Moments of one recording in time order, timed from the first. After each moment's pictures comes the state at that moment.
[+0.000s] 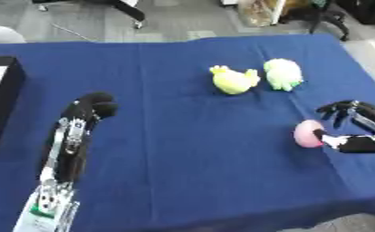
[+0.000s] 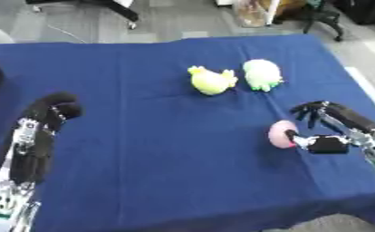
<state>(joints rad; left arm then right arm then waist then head) -0.18 0.11 -0.28 -1.74 0.06 -0.21 0.02 -0.17 -0.71 0.09 -1.44 0.57 -0.30 0.20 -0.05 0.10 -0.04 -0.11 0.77</state>
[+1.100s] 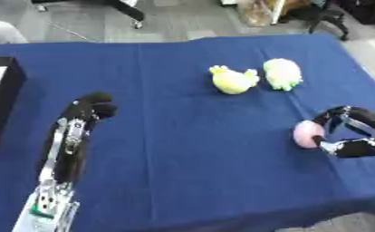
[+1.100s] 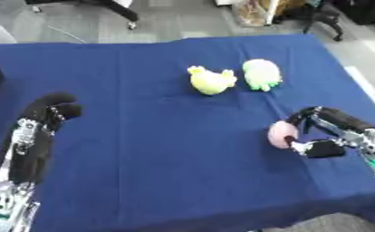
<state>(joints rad) -0.18 0.11 -0.28 -1.74 0.06 -0.21 0.02 -0.18 -0.71 0.10 -1.44 0.59 -0.31 0.30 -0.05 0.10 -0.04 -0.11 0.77</state>
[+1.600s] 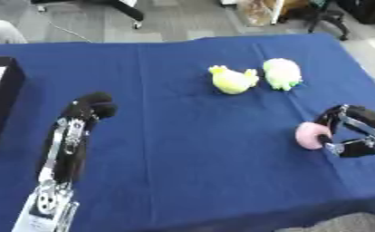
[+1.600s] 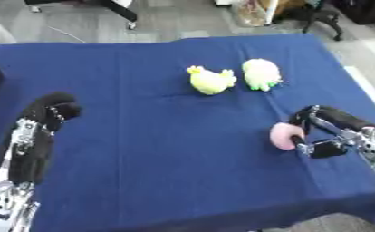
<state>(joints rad) -0.19 0.11 -0.28 -1.74 0.06 -0.21 0.02 -0.19 -0.71 0.10 -1.44 0.62 -0.31 0.26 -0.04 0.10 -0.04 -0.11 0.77</state>
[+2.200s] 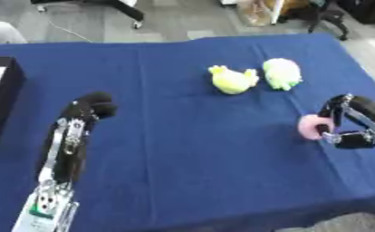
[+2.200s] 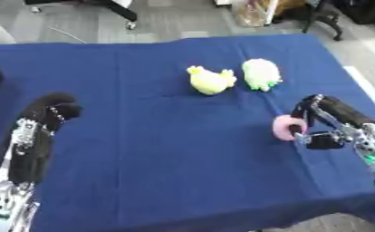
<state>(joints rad) -0.18 0.11 -0.28 -1.74 0.06 -0.21 0.02 -0.22 -0.70 0.10 -1.46 0.59 -0.30 0.11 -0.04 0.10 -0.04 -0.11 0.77</state>
